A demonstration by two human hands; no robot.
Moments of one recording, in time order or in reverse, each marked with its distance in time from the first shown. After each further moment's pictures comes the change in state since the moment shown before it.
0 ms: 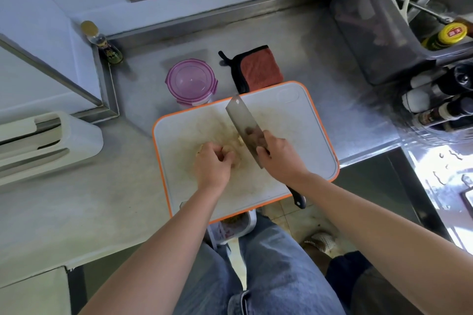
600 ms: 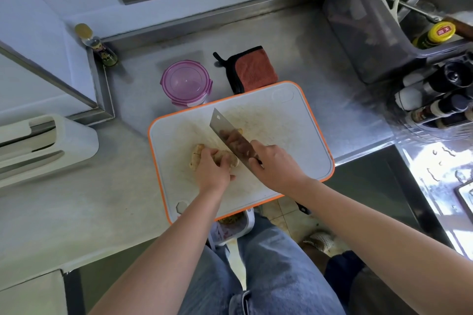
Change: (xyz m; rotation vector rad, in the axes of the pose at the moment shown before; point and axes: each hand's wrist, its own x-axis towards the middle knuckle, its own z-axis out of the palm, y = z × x) left_hand -0.016 0.003 0.009 -0.291 -0.042 -0.149; right_hand -0.018 -0.009 -0.002 -0.180 -0.101 -0.093
